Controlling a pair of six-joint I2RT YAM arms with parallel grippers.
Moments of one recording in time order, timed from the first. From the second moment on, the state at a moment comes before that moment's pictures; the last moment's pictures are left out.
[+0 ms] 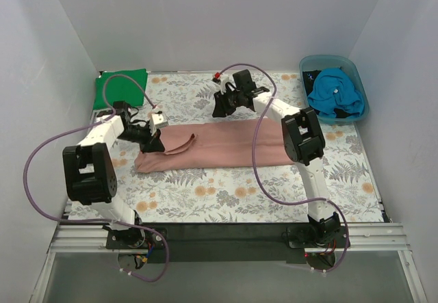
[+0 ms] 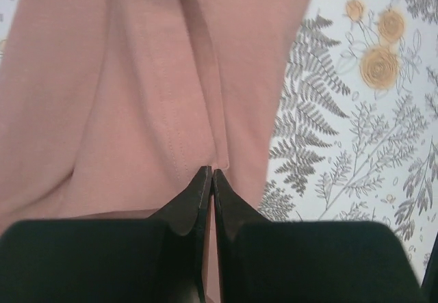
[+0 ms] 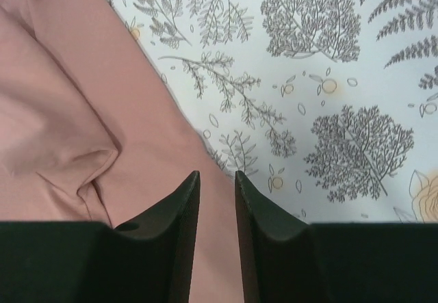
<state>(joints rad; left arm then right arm) 0.09 1.69 1.16 -0.91 0.87 1.19 0.51 2.34 1.89 -0.28 -0.63 -0.08</state>
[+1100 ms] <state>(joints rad) 0.04 1.71 1.09 -0.62 0.50 0.10 0.38 1.98 1.38 -0.65 -0.25 -0.52</state>
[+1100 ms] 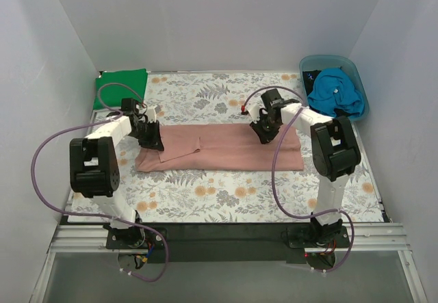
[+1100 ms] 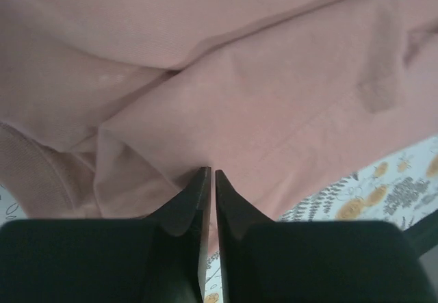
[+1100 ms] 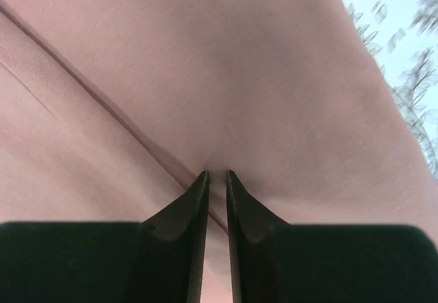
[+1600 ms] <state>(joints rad) -0.28 2.44 2.17 -0.65 0.19 0.17 0.83 1.61 0.97 -0.72 -0.63 -0.48</state>
